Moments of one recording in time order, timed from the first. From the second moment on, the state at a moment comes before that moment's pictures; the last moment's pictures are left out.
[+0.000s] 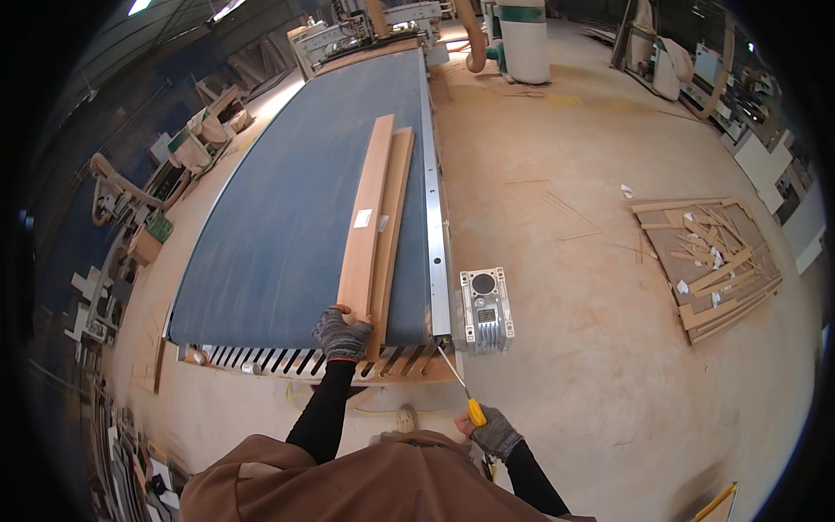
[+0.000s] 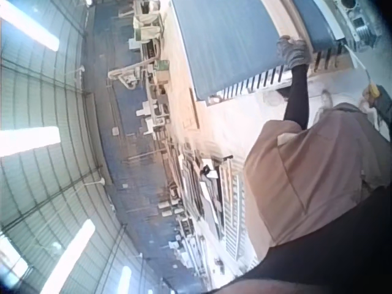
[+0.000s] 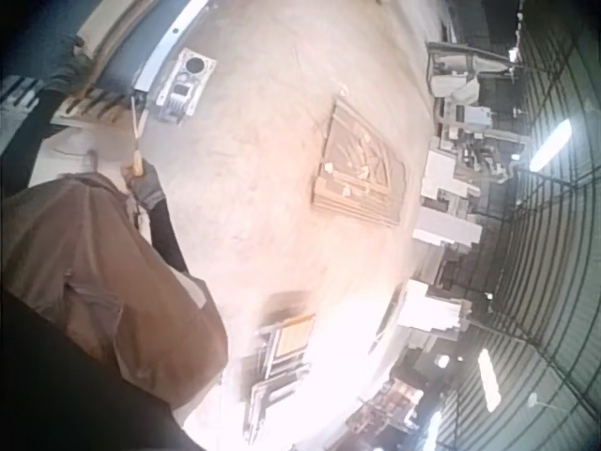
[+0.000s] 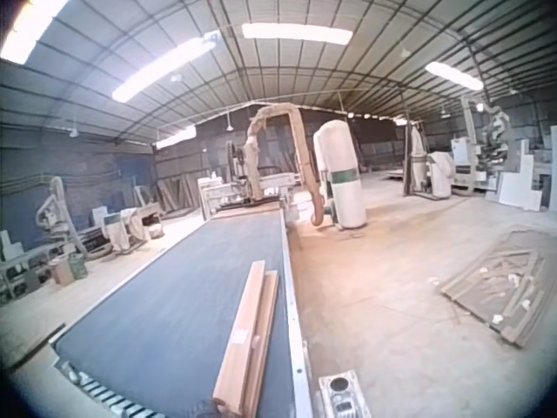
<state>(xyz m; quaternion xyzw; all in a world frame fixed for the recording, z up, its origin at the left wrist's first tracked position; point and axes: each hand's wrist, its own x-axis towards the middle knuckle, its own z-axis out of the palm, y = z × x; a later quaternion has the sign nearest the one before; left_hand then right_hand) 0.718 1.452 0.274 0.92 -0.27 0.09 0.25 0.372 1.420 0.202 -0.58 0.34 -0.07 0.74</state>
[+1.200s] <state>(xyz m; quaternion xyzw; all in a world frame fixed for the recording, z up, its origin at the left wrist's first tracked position) 0.740 1.898 0.295 0.93 -0.33 -0.13 0.12 0.651 1.521 0.196 -0.47 0.39 -0.08 0.79</state>
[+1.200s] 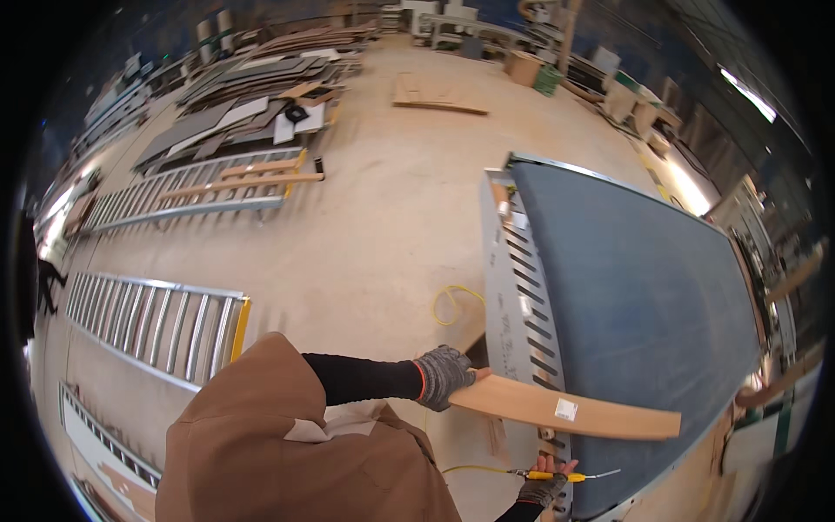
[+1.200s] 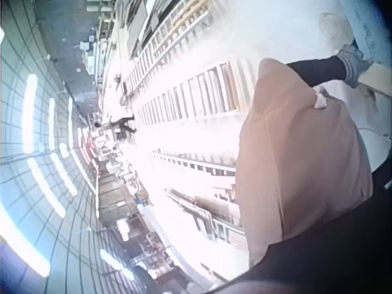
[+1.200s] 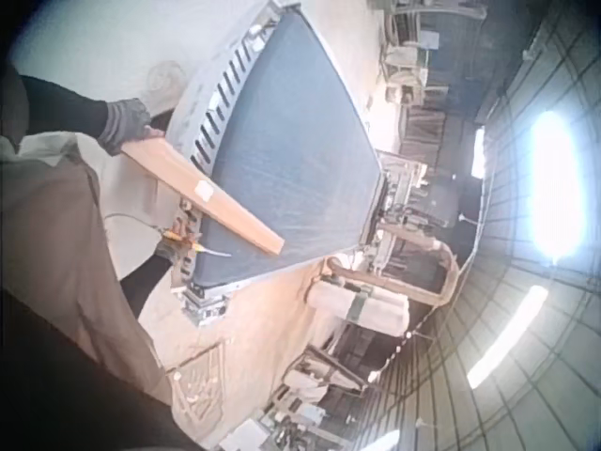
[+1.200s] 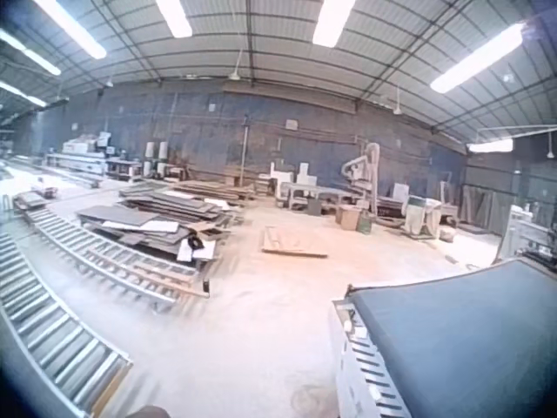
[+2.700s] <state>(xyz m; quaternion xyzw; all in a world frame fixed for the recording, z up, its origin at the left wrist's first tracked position) 0.878 2.714 0.304 0.91 0.39 -0.10 0.10 1.155 2.663 0.105 -0.37 0.03 0.53 0.76</state>
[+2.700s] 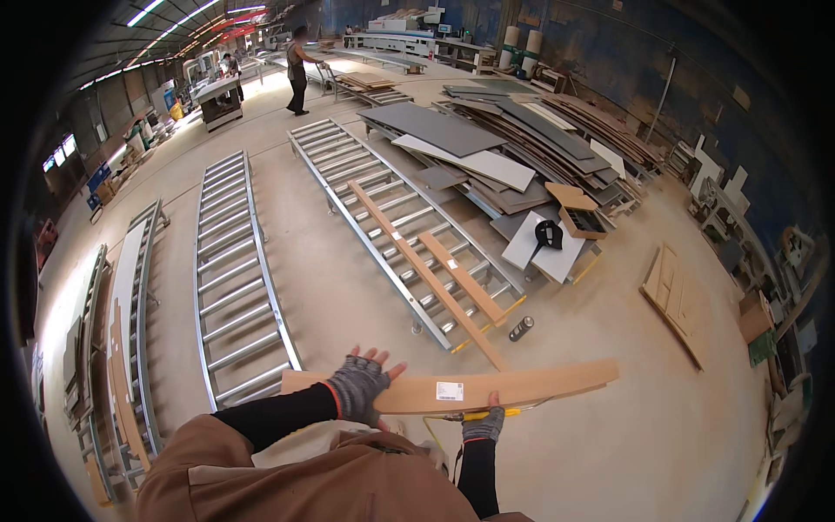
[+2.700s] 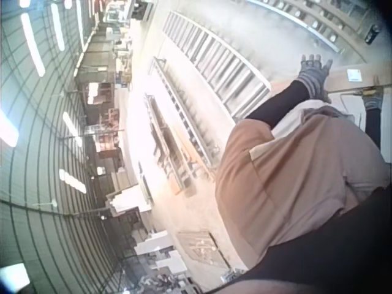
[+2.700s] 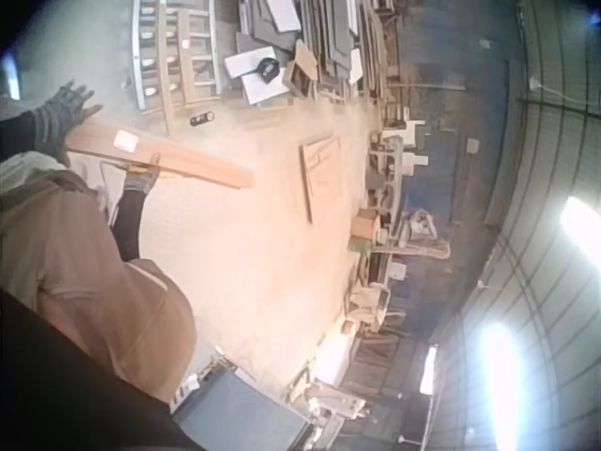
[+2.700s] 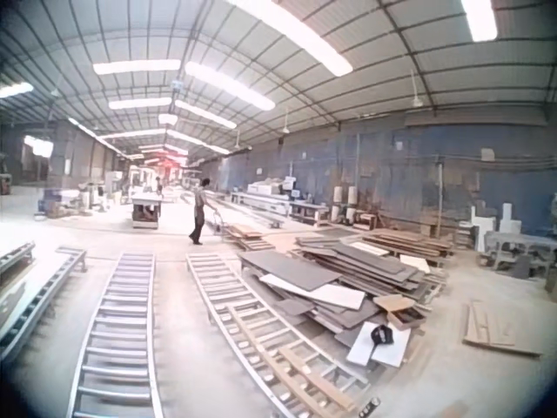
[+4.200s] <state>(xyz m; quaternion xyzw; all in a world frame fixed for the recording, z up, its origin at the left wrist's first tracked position) 1.101 3.659 -0.148 0.96 -0.03 -0.28 0.06 0.911 3.084 -0.028 -0.78 0.20 0.54 0.23</state>
